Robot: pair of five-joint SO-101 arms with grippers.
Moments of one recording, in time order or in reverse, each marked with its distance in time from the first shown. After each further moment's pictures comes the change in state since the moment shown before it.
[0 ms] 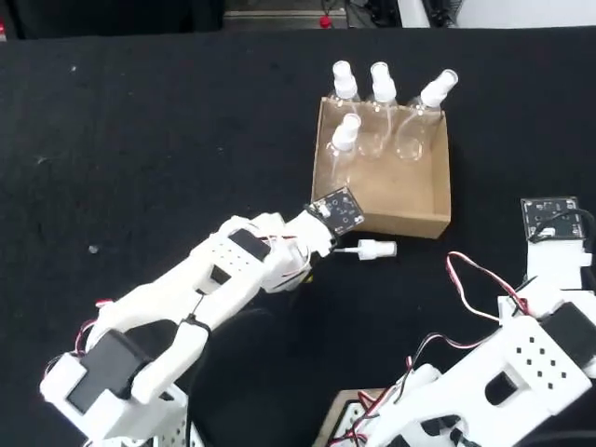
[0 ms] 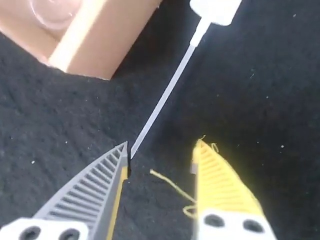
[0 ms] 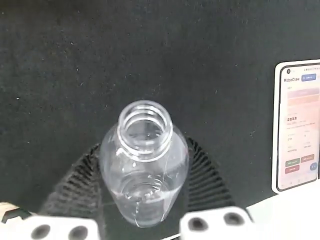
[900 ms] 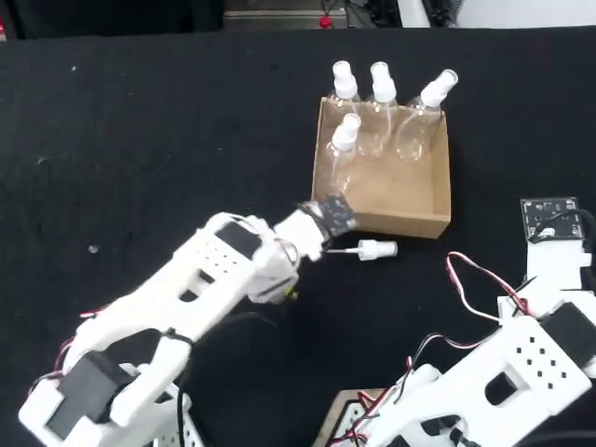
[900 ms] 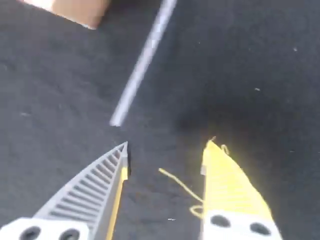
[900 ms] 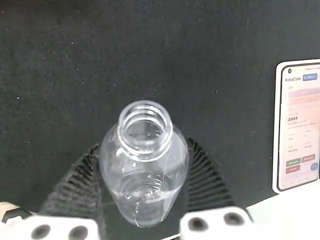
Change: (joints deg) left arm -1.2 -8.3 -2.5 18.8 -2.5; right arm 0.0 0.0 0.2 0.0 0.0
